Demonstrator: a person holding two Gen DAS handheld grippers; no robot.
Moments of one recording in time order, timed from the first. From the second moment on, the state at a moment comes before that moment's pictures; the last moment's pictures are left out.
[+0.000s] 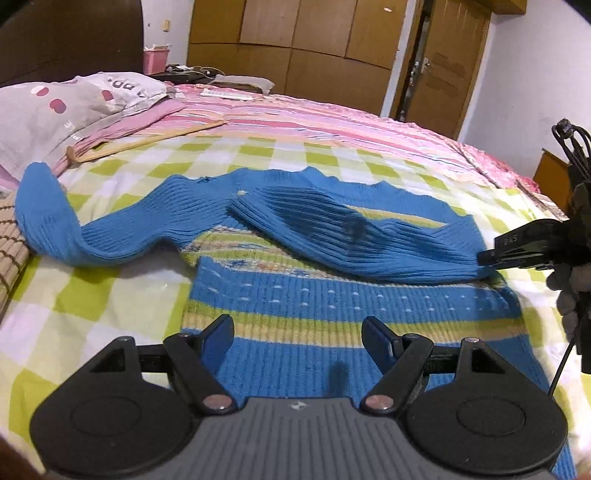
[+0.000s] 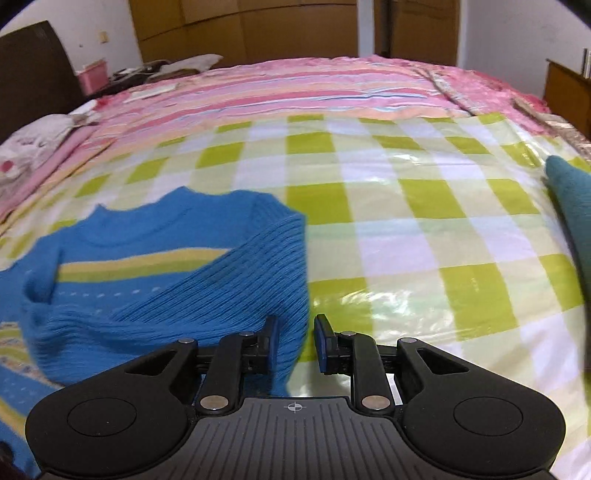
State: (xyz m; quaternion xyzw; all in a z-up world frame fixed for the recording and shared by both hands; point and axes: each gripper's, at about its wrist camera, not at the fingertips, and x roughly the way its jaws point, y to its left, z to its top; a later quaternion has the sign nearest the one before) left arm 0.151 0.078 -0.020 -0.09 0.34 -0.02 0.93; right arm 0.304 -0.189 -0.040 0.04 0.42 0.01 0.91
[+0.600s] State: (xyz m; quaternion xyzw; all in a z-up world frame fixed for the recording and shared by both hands) left arm 0.143 0.126 -0.001 -0.13 0.29 0.06 0.95; right arm 0.279 -0.028 0.005 -0.06 0.36 0.29 0.89
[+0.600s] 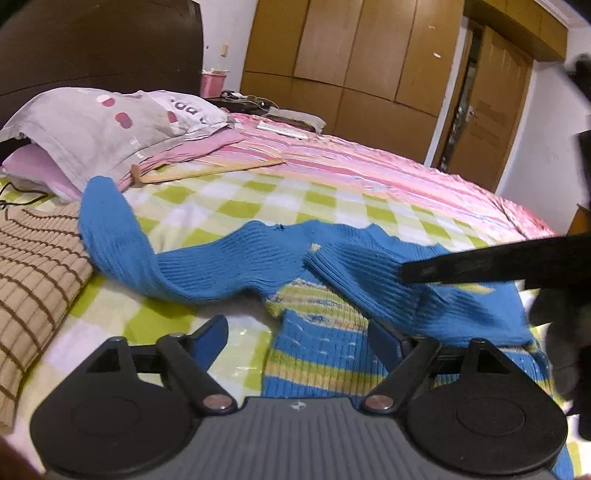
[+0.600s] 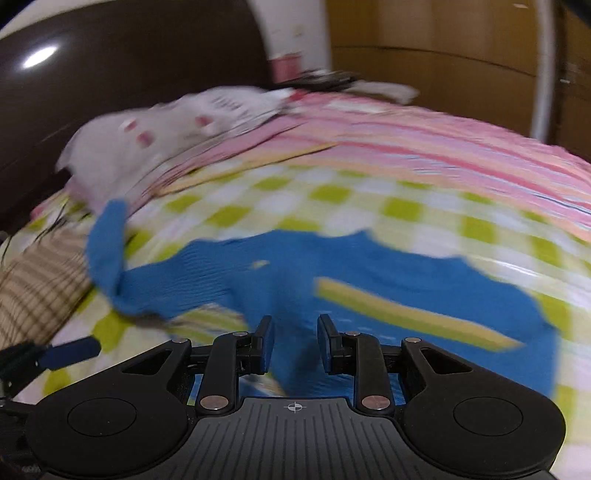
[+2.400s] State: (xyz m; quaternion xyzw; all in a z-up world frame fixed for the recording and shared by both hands) left arm 0.212 0.109 -0.013 -0.08 0.29 0.04 0.95; right arm 0.326 -0.062 -0.025 -0.14 0.42 0.36 0.82
